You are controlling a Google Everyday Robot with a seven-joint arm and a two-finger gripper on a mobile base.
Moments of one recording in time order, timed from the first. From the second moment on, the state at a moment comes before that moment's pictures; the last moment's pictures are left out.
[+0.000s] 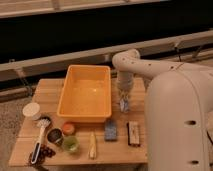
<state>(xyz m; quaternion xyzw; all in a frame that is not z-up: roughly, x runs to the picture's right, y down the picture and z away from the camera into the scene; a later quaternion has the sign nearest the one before) 0.102 0.045 0.835 -0.21 0.31 0.75 0.55</state>
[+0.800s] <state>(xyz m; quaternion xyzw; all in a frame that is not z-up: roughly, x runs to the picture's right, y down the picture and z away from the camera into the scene) 0.147 0.077 0.852 -0.21 0.35 0.76 0.50</state>
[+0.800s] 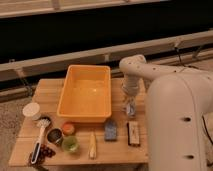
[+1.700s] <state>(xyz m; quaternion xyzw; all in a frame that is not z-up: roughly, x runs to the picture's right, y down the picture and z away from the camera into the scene) 0.165 0.067 0.897 -0.20 0.37 0.77 0.47</state>
